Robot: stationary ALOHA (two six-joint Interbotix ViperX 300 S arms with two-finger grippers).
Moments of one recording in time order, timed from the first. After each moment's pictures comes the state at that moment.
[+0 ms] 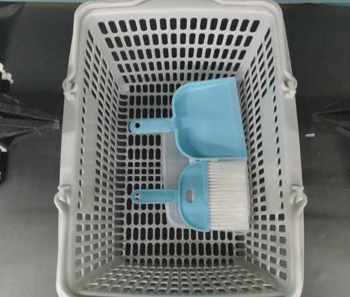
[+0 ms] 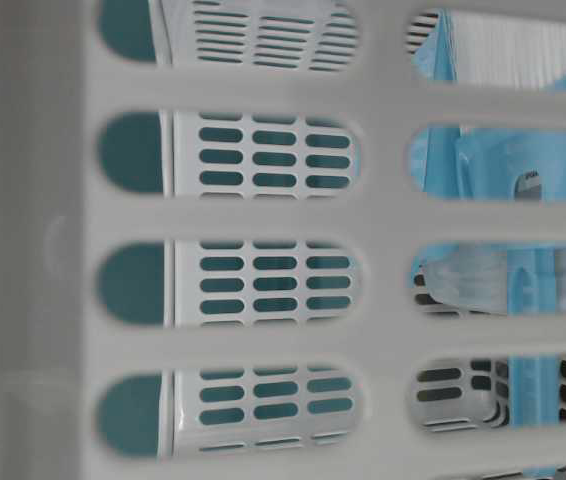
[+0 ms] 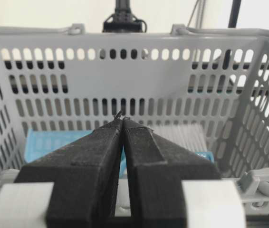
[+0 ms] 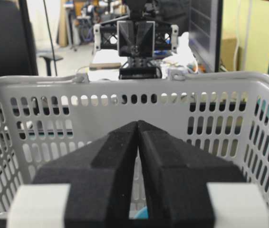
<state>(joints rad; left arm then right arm) 0.00 -0.96 1.17 0.00 -0.29 0.00 0.00 -0.97 1.18 0.00 -0.29 0.00</state>
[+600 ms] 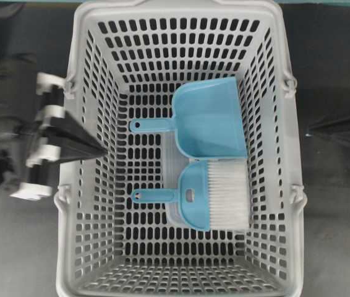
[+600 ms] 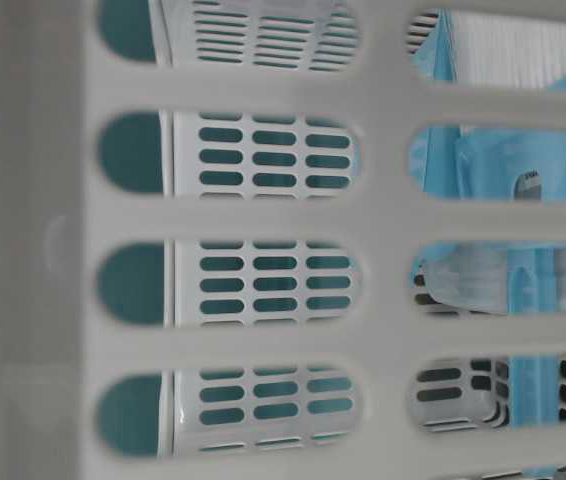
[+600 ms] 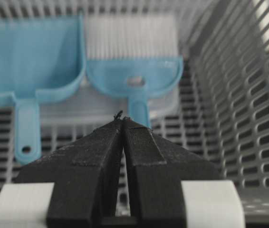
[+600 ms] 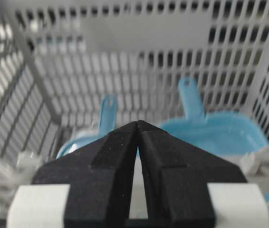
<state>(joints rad) -0.11 -0.51 0.52 0.04 0.63 -0.13 0.04 -0.98 1.01 0.02 0.25 0.03</state>
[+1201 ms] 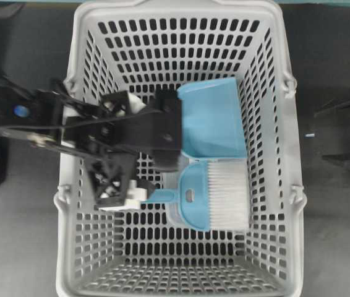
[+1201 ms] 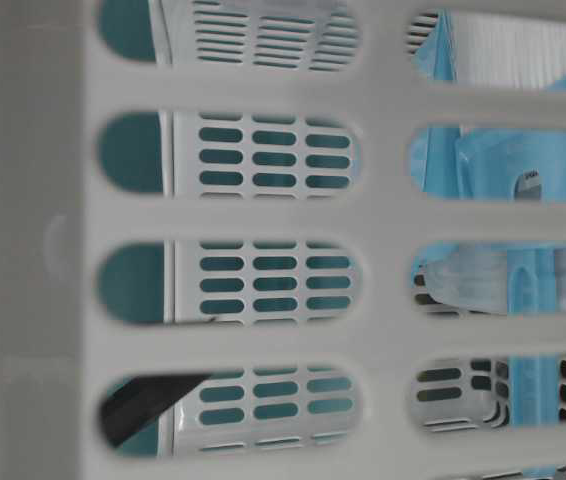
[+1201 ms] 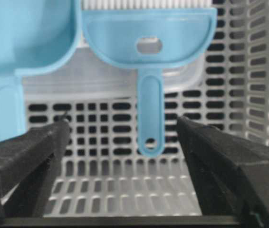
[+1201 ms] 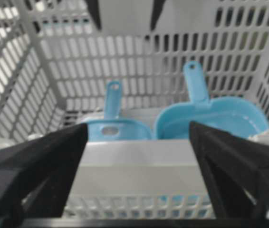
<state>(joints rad) -0.11 -0.08 0.16 0.04 0.95 -0.14 0.05 -1.02 1.01 0.02 0.32 0.03</state>
